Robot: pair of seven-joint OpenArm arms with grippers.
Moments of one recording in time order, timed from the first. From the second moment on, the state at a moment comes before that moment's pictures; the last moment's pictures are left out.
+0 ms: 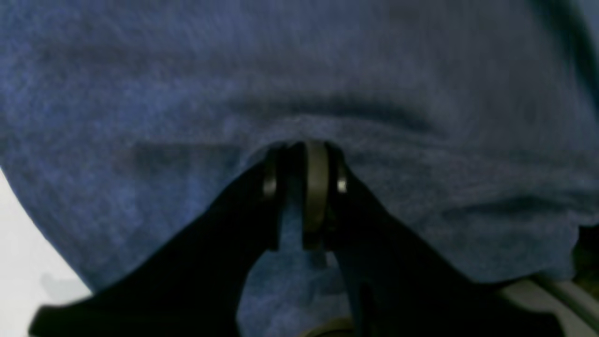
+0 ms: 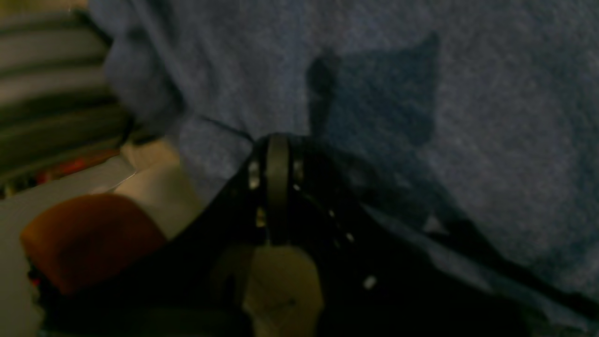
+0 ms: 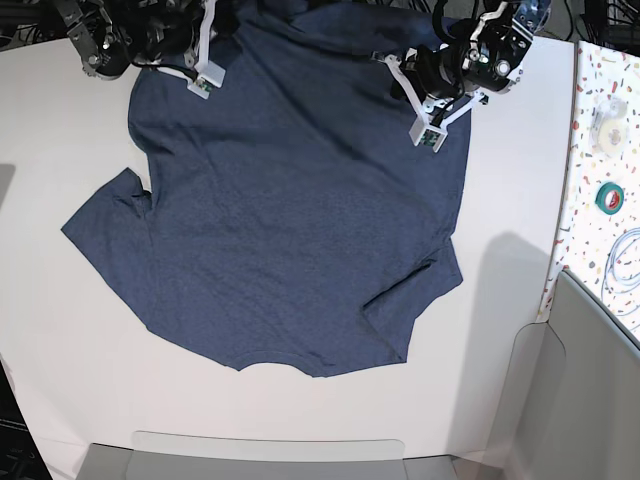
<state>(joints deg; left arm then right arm) 21.2 -29.1 19.5 112.8 -30.2 12.7 62.6 -27.8 35.9 -15.1 113.1 47.4 17.6 -72.8</state>
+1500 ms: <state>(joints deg) 23.4 -28.7 11.1 117.5 -28.2 13.9 61.5 9.8 25.6 -6.9 100.5 41.2 10.7 -69.5</state>
